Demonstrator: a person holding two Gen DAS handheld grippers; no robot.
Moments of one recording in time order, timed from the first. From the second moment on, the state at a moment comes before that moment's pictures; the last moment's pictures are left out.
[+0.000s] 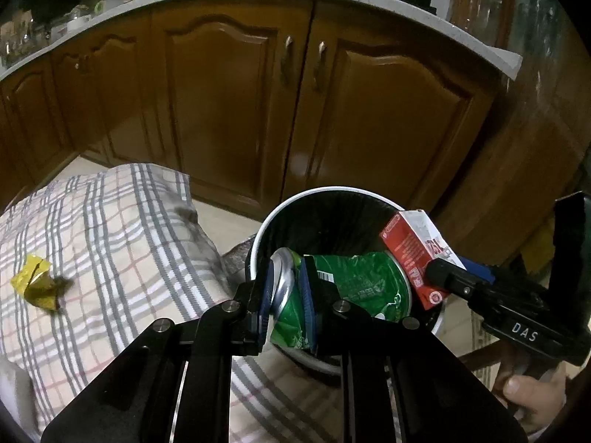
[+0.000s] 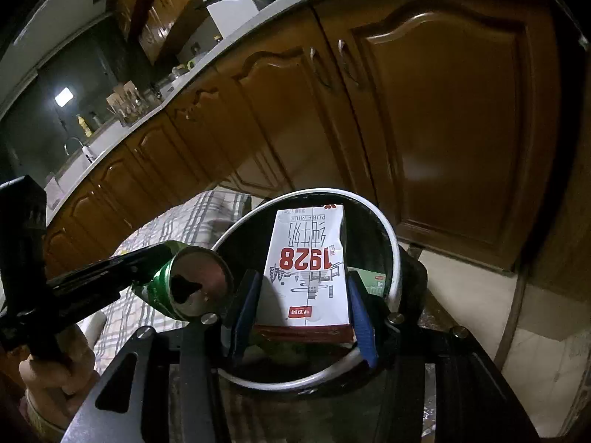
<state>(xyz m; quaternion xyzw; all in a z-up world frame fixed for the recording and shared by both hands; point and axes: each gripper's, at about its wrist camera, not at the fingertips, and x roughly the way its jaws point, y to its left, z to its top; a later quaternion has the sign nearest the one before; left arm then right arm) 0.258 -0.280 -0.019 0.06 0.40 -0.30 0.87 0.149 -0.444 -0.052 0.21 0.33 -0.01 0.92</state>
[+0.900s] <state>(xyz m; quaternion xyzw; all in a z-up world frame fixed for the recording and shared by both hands) 0.242 -0.248 -0.025 0.04 0.40 -0.28 0.87 0.145 -0.437 -0.049 0.23 0.32 0.01 0.92</state>
